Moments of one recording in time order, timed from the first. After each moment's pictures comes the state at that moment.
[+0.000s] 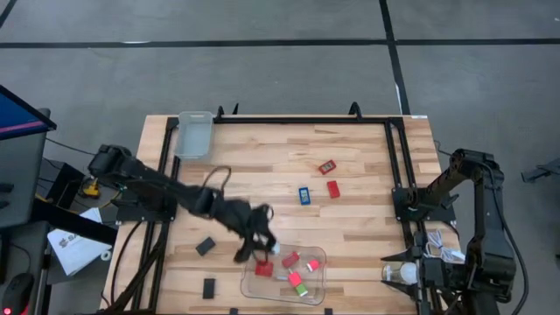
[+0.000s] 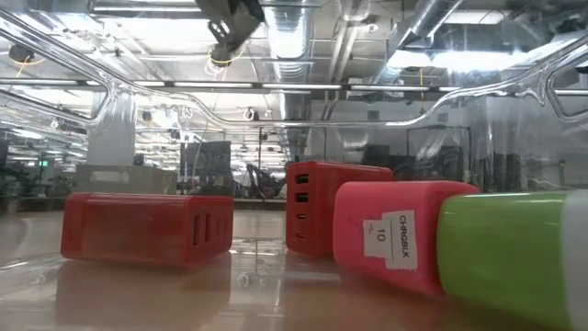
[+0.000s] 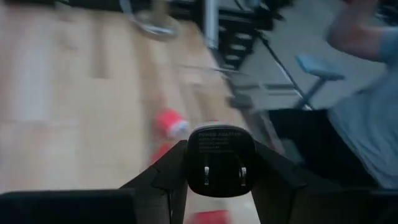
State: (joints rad) left arm -0.33 1.50 0.98 0.02 0.13 -0.26; right arm 1.37 1.49 1.44 -1.12 1.29 1.23
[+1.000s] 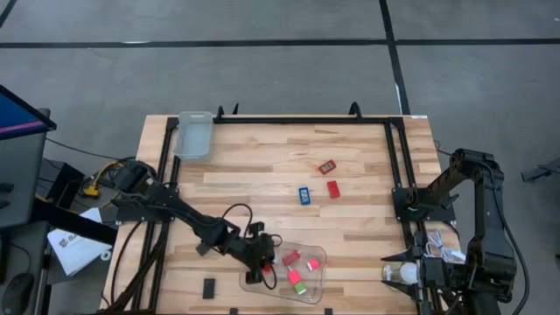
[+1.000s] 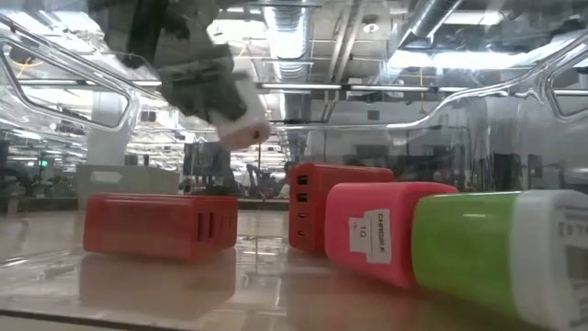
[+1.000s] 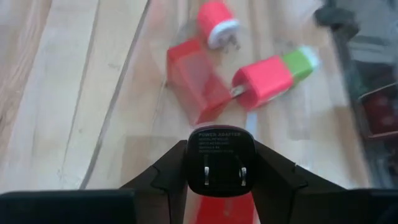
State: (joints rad) left arm -0.51 1.79 1.08 -0.14 -0.24 -0.48; right arm 1.37 1.49 1.44 -1.11 1.30 1.23
